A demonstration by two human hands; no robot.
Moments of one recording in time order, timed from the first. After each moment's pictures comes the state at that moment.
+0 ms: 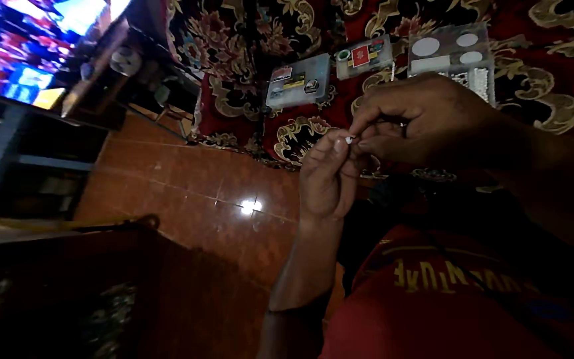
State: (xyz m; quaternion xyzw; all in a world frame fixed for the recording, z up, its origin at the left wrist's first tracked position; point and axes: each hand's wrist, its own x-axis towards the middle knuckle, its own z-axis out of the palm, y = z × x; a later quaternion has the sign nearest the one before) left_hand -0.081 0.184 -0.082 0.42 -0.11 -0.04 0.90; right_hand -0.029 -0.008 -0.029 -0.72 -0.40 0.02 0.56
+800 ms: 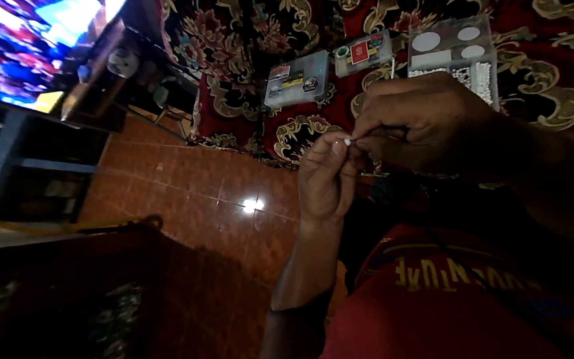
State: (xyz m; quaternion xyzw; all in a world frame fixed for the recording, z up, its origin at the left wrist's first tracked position) left_hand -0.078 0.186 -0.085 0.44 -0.14 -0.02 0.89; right_hand -0.018 -0.006 -0.044 -0.71 -0.48 -0.13 0.50
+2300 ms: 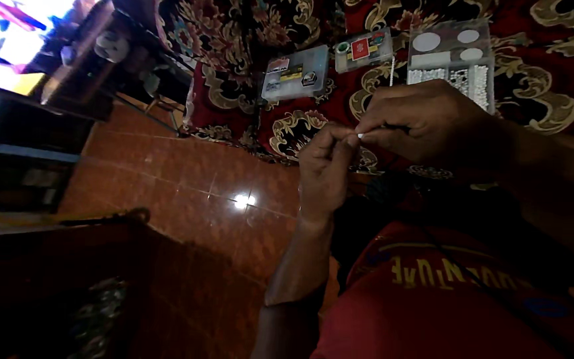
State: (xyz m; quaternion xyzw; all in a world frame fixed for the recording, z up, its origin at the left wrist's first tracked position) left_hand -0.087 0.191 -0.086 0.71 -0.16 0.09 0.68; right_hand -0.002 -0.005 -0.077 -0.69 -0.52 -0.14 0.48
